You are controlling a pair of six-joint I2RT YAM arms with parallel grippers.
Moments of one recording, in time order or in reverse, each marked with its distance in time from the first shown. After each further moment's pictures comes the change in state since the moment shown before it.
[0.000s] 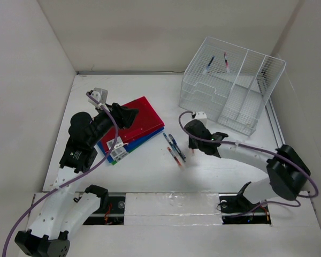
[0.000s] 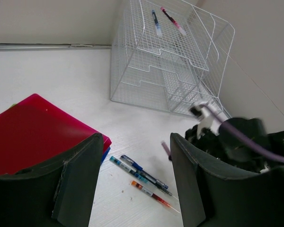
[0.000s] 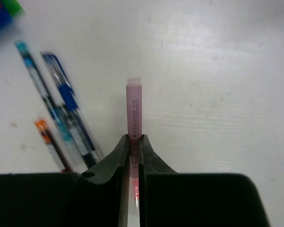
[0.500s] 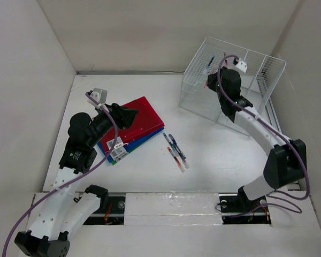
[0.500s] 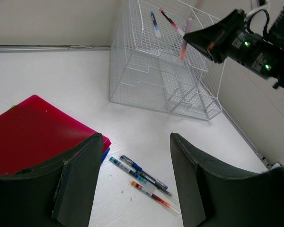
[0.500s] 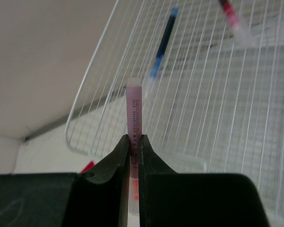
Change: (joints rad) left arm 0.000 -0.005 0.000 0.000 0.004 0.000; right arm -0.427 0.010 0.385 0.380 -0.056 0.047
